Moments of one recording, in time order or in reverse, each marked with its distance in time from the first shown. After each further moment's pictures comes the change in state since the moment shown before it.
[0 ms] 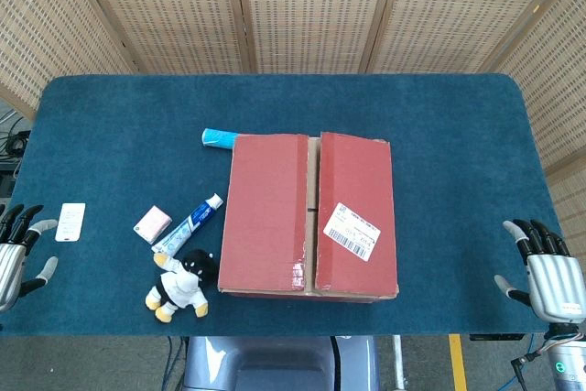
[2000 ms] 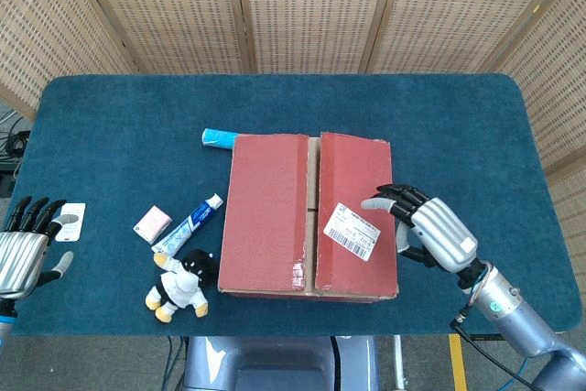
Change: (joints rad) left arm -0.074 0.045 -0.002 -0.072 -0.031 -0.120 0.039; right arm 0.425 0.134 0.091 -0.208 -0.285 -0.288 0.579
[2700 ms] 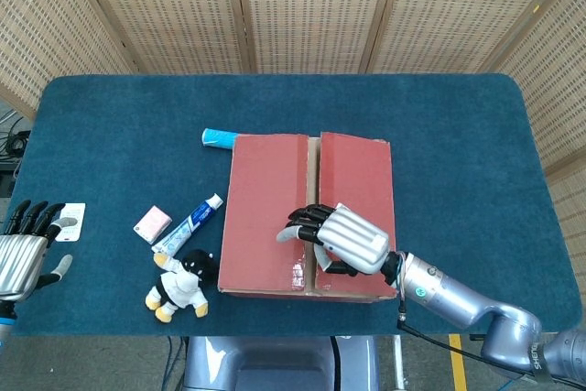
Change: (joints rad) left arm 0.002 0.002 0.010 0.001 -0.019 -0.008 -0.003; right arm 0.292 -0.079 0.020 -0.044 0.007 -0.276 -0.018
